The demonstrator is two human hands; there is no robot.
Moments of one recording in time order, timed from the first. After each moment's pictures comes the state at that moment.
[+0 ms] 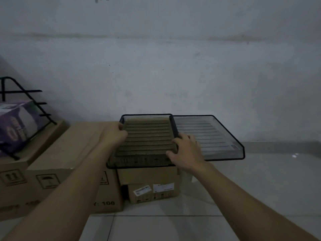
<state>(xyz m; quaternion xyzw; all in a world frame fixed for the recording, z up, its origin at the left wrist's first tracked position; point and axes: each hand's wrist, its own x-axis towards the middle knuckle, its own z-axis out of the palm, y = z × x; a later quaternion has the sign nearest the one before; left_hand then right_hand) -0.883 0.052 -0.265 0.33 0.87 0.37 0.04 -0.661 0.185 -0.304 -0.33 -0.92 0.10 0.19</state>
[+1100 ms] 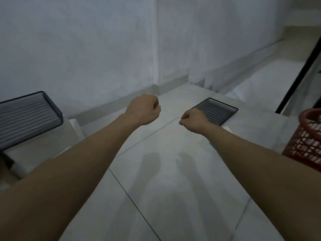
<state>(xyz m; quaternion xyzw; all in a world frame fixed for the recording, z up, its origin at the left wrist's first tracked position) -0.263 0.288 -0.286 0.80 0.56 0.21 -0.02 -0.057 0.267 -0.321 -0.69 -0.66 0.19 0.21</state>
